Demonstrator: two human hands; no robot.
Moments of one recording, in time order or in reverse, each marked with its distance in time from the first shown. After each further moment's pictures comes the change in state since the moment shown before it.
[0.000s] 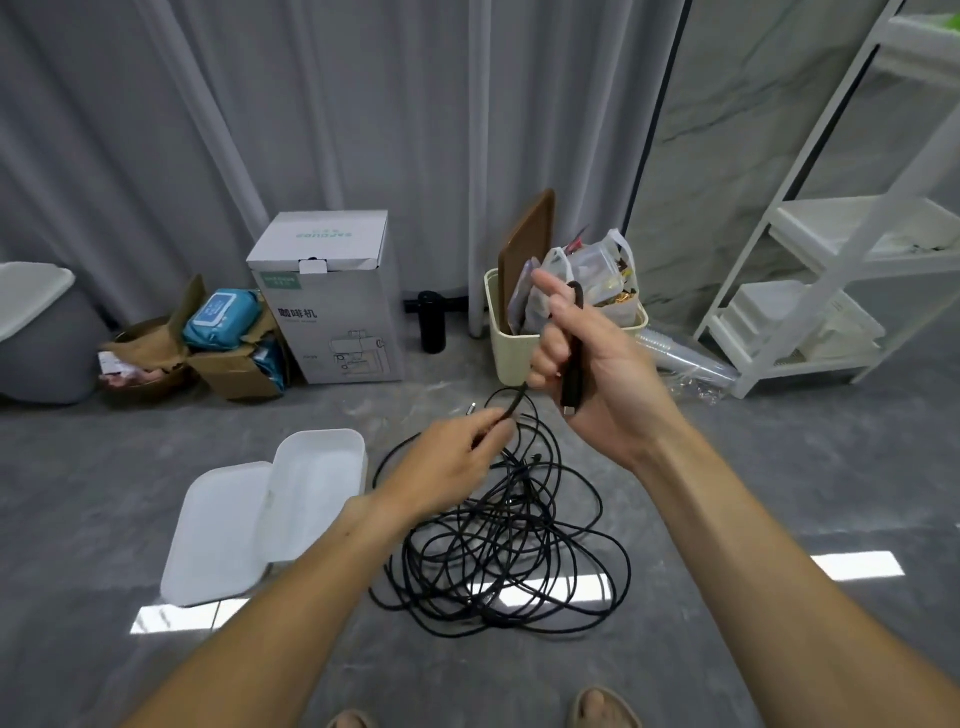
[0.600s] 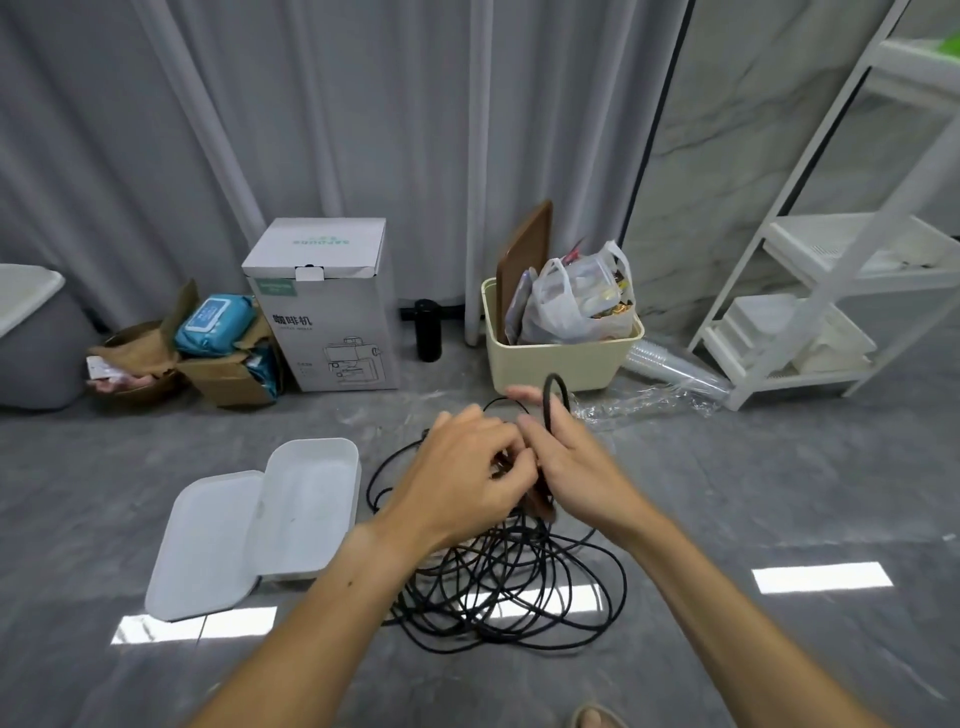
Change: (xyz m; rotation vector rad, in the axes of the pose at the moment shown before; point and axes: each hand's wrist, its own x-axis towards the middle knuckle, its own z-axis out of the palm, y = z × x) left_hand -0.014 0.026 -0.005 0.173 0.192 0.257; right_hand -0.021 0.048 -0.023 -0.827 0.065 0.104
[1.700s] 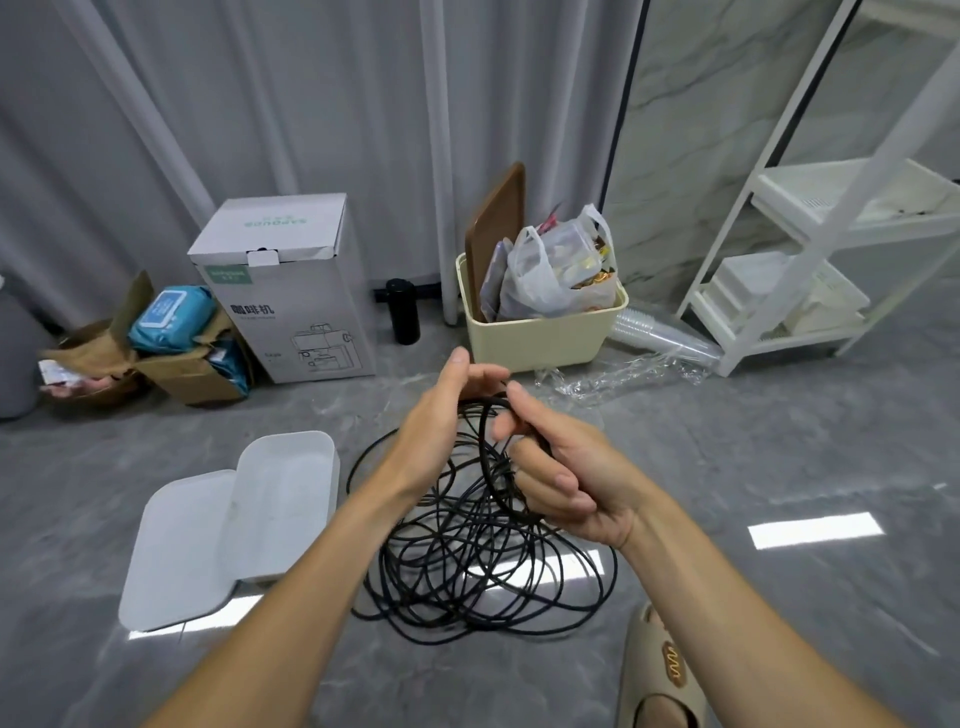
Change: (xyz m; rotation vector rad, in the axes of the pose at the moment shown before) left_hand 0.043 -0.004 0.028 -0.802 0.024 -0.450; right_hand 0.011 0.025 -0.028 0.854 -0.340 0.253
